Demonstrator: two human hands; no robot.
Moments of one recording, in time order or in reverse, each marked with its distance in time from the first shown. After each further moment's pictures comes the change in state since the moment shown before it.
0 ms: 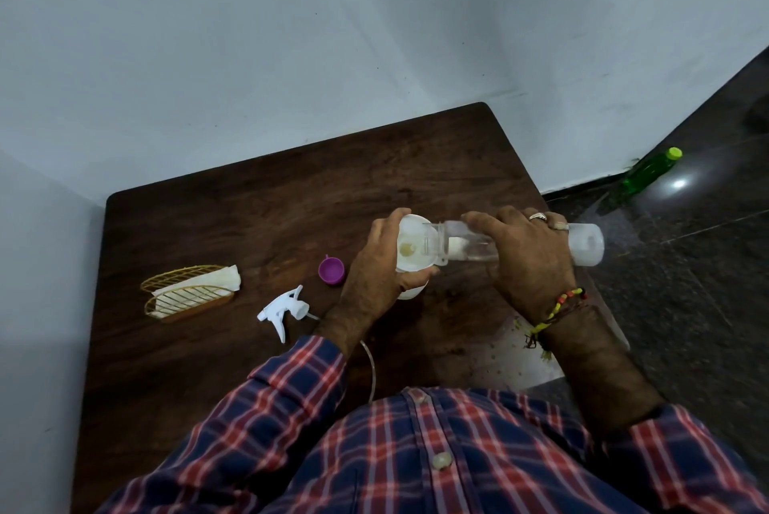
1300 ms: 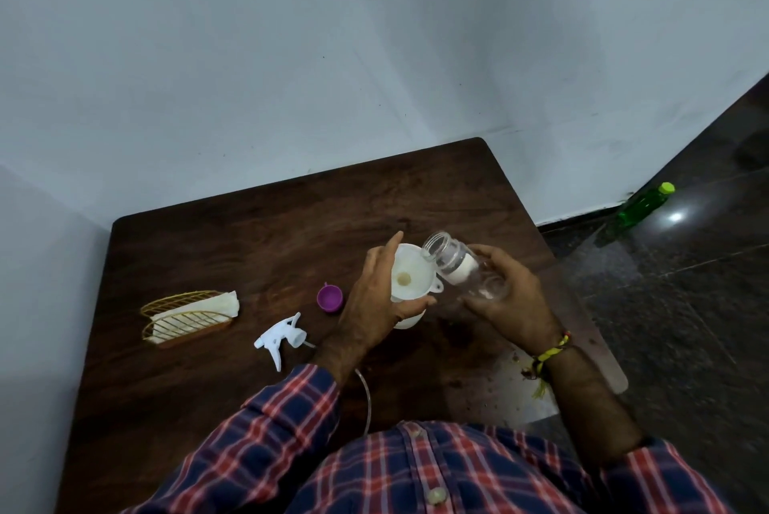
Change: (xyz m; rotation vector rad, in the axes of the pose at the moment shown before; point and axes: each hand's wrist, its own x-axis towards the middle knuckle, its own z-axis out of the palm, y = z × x) left_hand -0.004 -0.002 -0.004 -0.066 0.010 0.005; right_hand -0.008 0.009 0.024 0.994 -0.114 0.158
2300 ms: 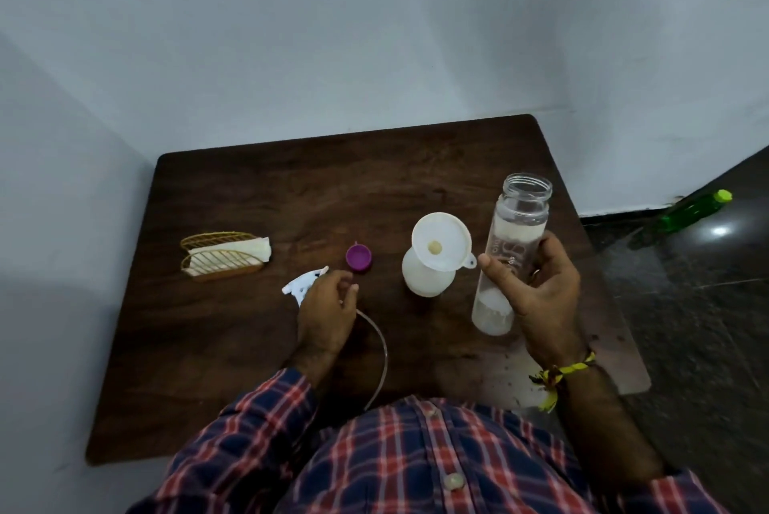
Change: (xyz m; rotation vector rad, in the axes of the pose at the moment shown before) left_hand -0.081 -0.093 -0.018 0.206 0.359 -0.380; right_hand -0.031 -0.049 0.022 0.471 0.194 -0.033
